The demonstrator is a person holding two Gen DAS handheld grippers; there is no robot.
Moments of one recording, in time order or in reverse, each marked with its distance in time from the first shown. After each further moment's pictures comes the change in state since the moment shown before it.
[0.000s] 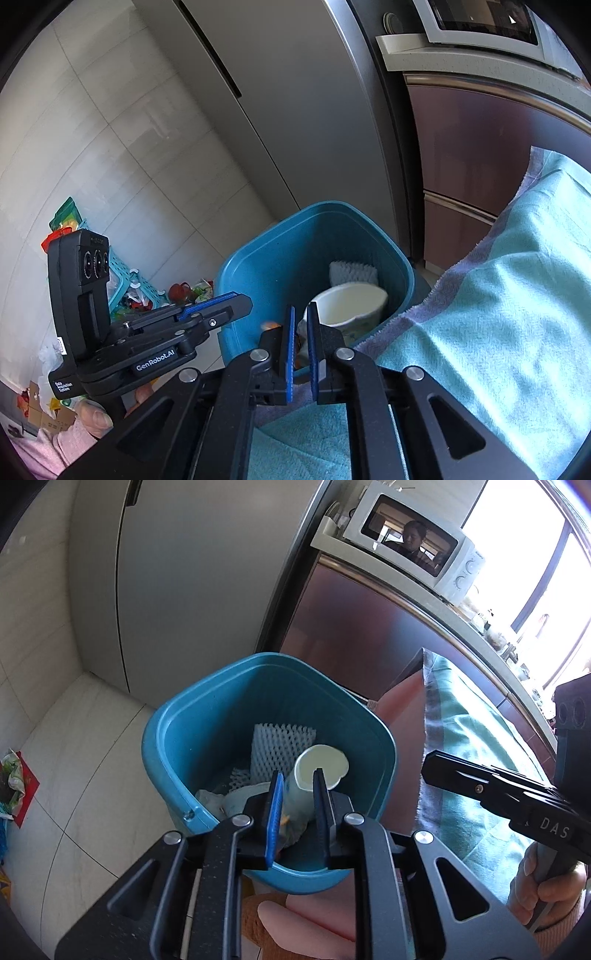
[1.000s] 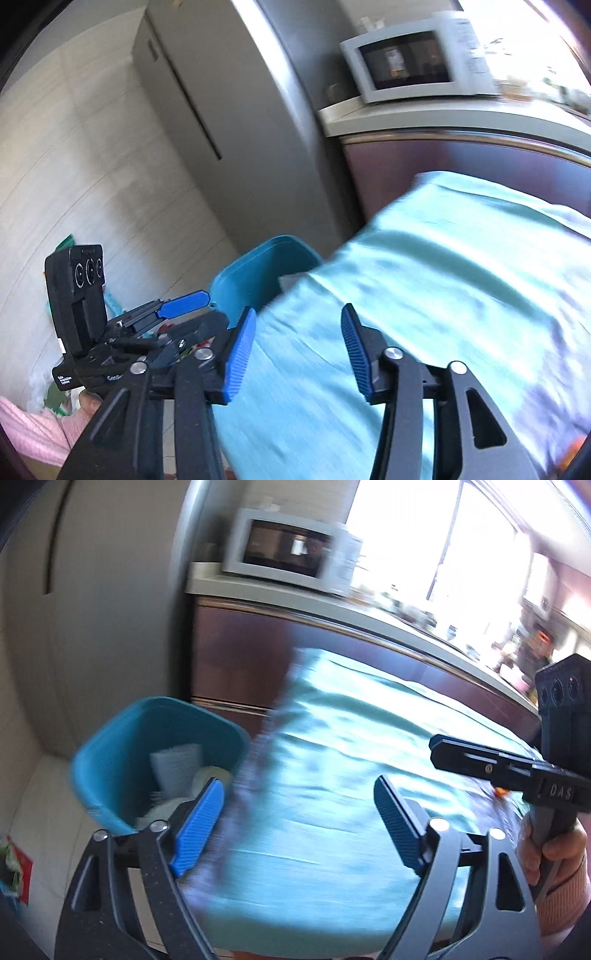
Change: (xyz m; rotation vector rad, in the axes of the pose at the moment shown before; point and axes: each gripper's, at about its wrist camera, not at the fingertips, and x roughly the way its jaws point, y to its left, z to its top) left arm -0.065 -0.132 -0.054 0.321 -0.105 -0.199; right arm -0.160 -0.046 -0.091 0.085 -0.271 -0.137
